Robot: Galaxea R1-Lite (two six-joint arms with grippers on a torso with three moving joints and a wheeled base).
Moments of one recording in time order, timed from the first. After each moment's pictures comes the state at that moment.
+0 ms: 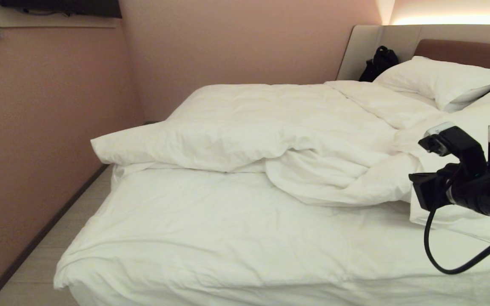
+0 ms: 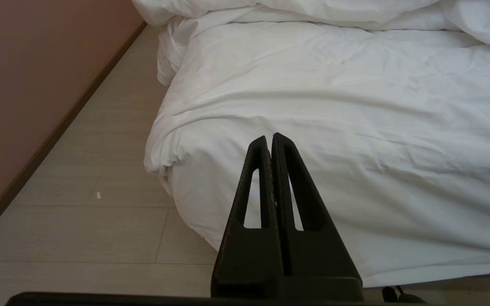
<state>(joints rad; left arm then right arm) 0.01 0.00 -0.01 0.03 0.00 -0.02 0.18 1.45 -0.77 -0.27 -0.20 -0.34</state>
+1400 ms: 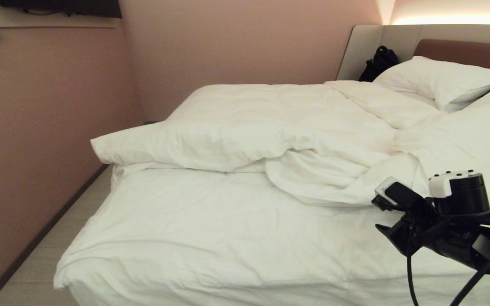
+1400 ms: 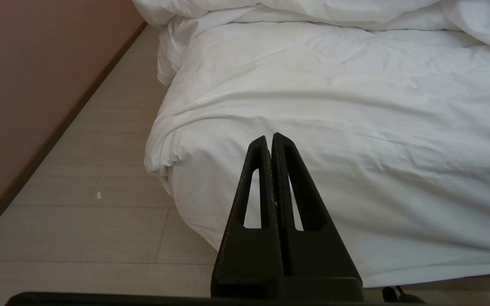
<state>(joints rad) 0.01 0.00 -0.01 0.03 0.00 -0.02 0.30 1.60 -0.56 -0.46 -0.33 -0.53</state>
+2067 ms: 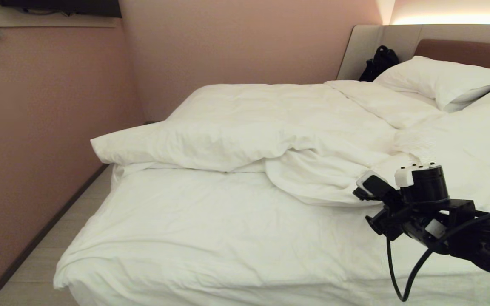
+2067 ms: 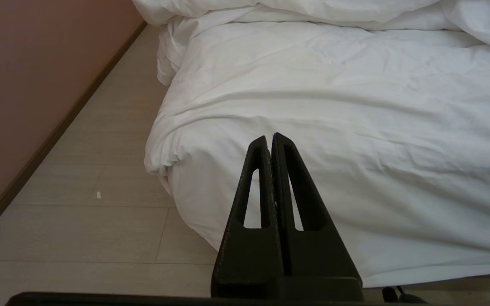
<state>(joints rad) 0.01 0.00 -0.01 0.03 0.00 -0.02 0.31 1.76 -0.67 -0.52 -0.51 -0.60</state>
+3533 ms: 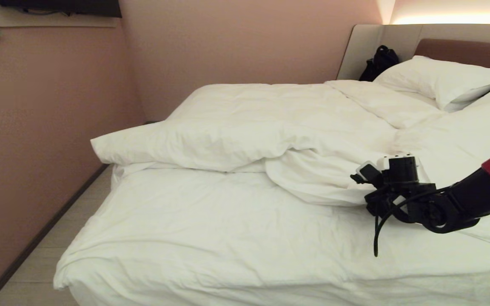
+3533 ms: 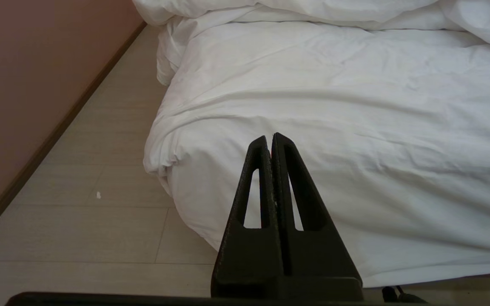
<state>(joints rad) 0.01 0.00 -0.01 0.03 0.00 -0.02 0.15 2.04 -0.93 -0.56 -0.59 -0.61</state>
